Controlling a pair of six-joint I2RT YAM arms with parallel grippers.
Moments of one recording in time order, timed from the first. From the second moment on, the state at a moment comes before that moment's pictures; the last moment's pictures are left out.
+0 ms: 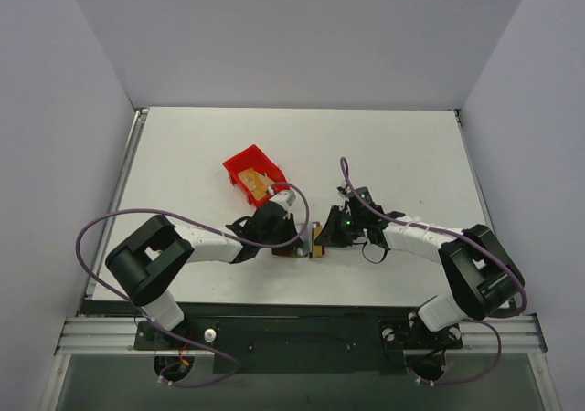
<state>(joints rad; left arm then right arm) -0.83 1.67 0.69 0.29 0.06 -0.69 0.55 1.49 0.62 0.00 -0.36 0.75</state>
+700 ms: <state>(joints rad) -0.83 1.56 0.78 0.09 0.06 -0.64 0.56 1.56 0.63 0.06 -0.36 0.76</state>
